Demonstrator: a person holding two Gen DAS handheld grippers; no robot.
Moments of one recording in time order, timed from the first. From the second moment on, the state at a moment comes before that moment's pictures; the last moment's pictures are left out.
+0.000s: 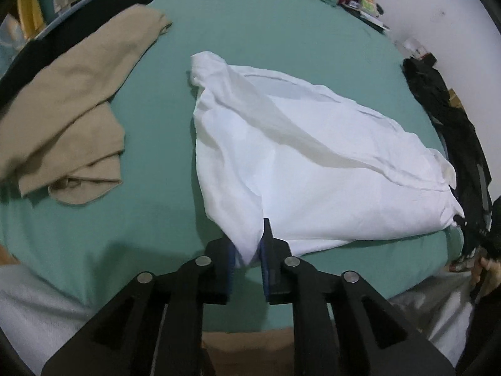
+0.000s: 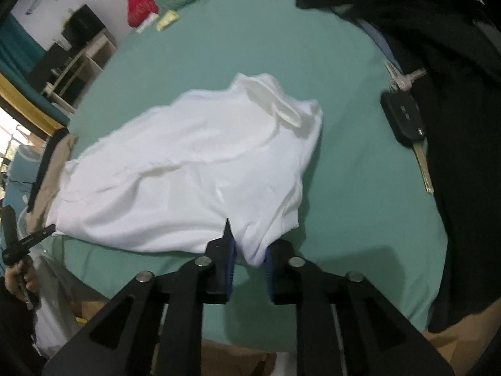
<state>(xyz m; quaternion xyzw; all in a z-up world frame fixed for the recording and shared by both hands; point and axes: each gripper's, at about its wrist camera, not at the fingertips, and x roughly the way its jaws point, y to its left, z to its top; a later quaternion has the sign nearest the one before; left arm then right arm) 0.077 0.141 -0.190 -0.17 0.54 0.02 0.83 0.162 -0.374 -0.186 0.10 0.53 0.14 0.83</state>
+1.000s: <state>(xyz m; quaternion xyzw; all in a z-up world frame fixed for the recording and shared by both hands) 0.204 0.081 -0.205 -0.13 0.53 -0.08 0.83 0.261 -0.267 -0.189 0.03 0.50 0.24 0.84</state>
